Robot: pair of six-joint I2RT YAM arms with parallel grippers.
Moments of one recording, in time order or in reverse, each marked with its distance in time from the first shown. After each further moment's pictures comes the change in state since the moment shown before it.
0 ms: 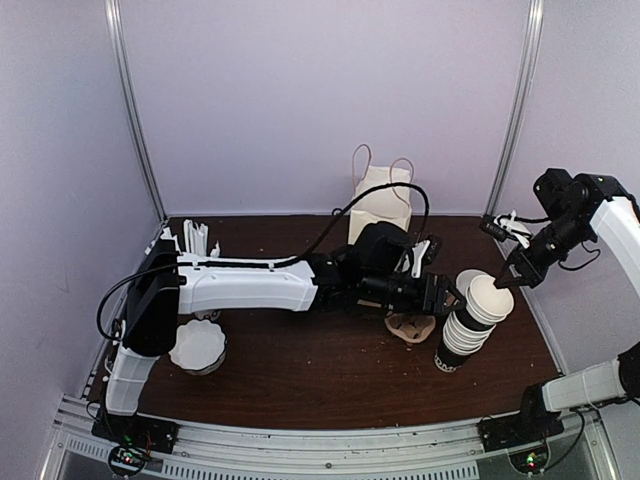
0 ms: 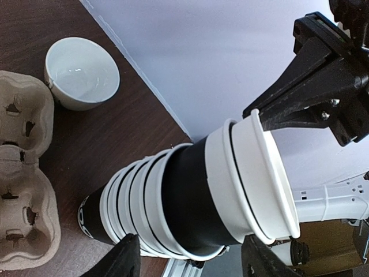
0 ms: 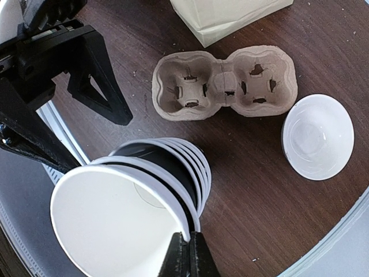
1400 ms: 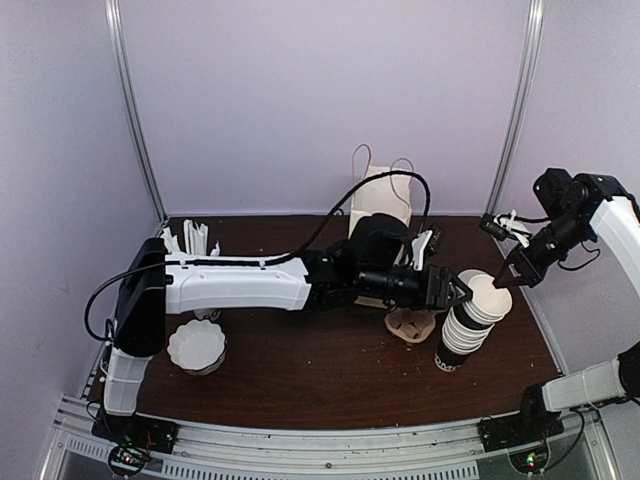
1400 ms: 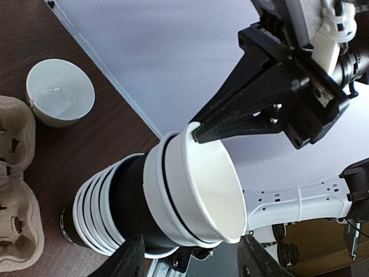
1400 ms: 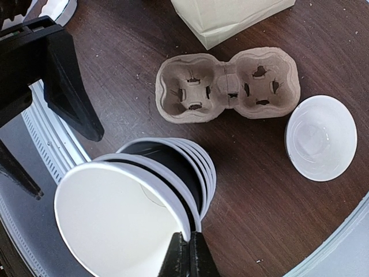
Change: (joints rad) left arm -0.015 -0.049 -0.014 0.052 -0.002 -0.008; right arm 0.000 0.002 0.002 0.000 -0.015 0.015
